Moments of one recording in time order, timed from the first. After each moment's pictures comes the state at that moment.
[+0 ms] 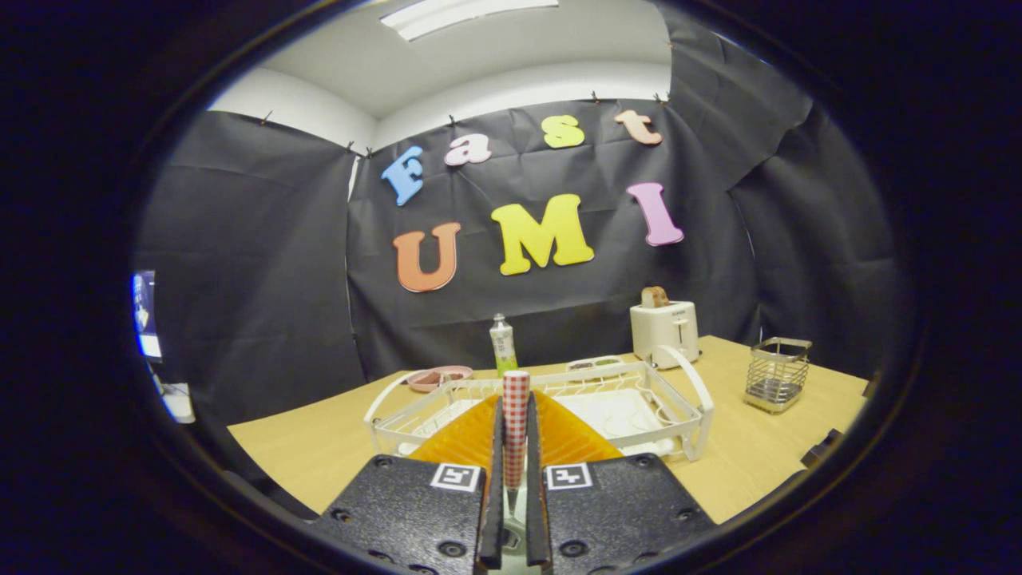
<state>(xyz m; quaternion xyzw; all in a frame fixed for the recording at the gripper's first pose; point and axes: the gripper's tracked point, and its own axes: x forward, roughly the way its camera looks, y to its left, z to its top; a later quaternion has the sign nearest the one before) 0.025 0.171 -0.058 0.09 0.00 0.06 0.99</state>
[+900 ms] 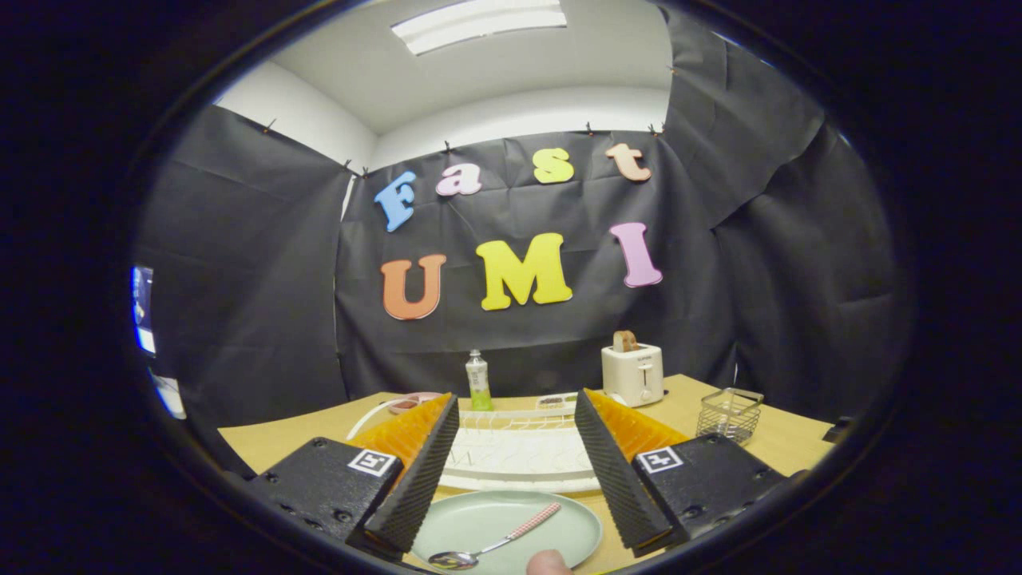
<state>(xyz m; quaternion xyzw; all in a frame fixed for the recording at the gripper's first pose) -0.010 0.122 -0.010 0.07 -0.05 0.04 1.00</state>
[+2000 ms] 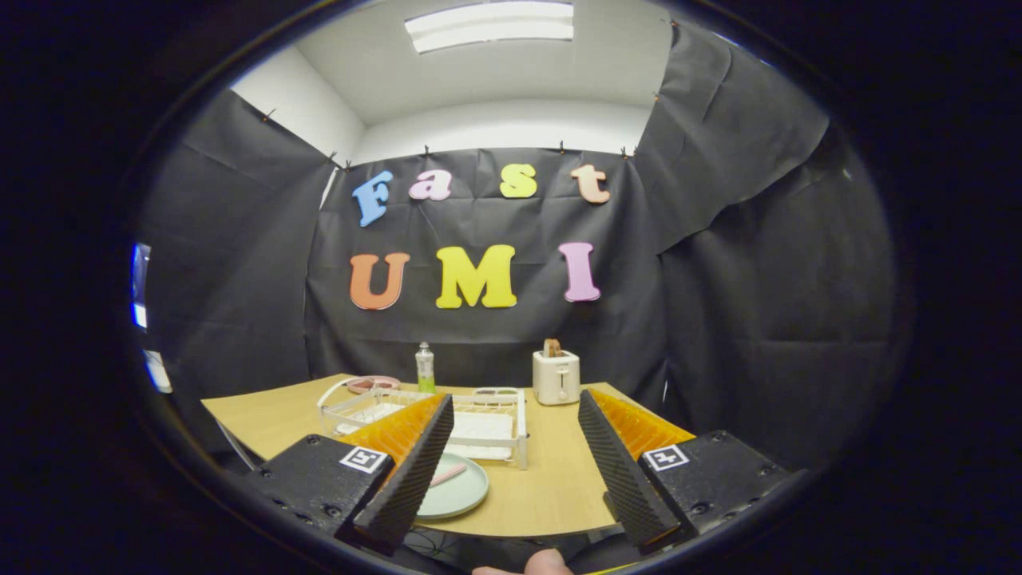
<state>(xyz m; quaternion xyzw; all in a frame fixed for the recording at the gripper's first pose) -0.152 0.015 -0.010 0.02 -0.05 -0.05 1.00</state>
